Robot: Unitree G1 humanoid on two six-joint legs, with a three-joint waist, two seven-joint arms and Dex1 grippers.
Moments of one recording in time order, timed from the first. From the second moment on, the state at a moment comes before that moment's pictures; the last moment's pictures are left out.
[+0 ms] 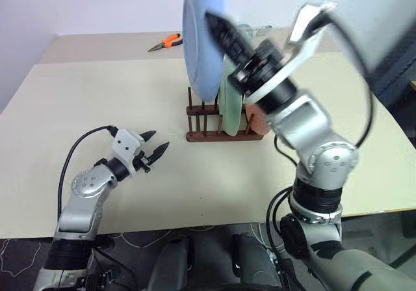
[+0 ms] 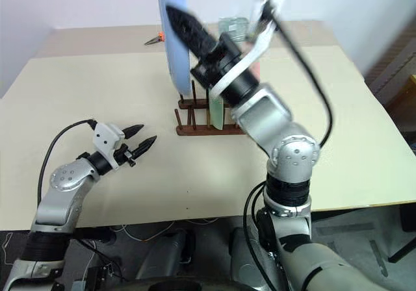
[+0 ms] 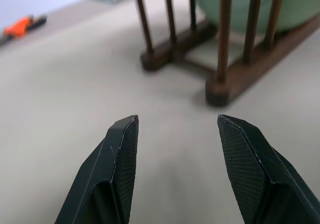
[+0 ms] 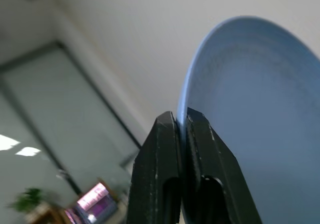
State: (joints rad) left arm -0.08 0.49 0.09 -0.11 -0.23 0.10 -0.65; right arm -0.70 -0.06 -0.05 -0.36 1.33 0.69 -0.15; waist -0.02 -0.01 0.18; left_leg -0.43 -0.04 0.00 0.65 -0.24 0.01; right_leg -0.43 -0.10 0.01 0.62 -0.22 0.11
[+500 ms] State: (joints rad) left arm -0.04 0.49 0.07 -0.18 -0.23 0.14 -0.65; right arm -0.70 0.03 -0.03 -0.25 1.26 0.69 -0.25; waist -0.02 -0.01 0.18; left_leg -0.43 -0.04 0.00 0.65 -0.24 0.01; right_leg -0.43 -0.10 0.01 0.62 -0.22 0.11
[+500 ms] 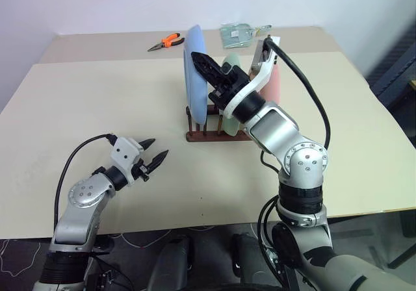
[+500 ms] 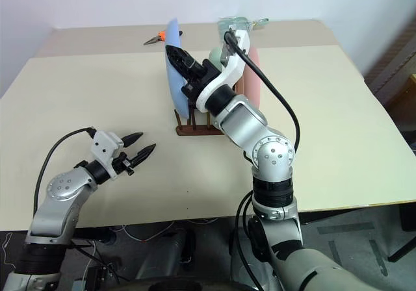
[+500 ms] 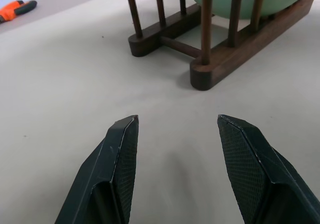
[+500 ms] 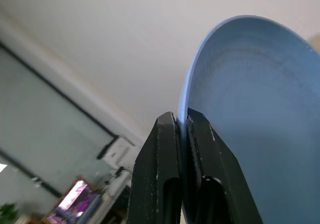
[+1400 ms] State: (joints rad) left arm -0.04 0.47 0.05 -0.18 -0.20 0.13 -0.61; right arm -0.60 -0.78 -0.18 -0.14 0.41 0.46 0.30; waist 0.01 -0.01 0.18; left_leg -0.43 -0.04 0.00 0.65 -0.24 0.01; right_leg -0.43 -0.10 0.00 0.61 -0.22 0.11
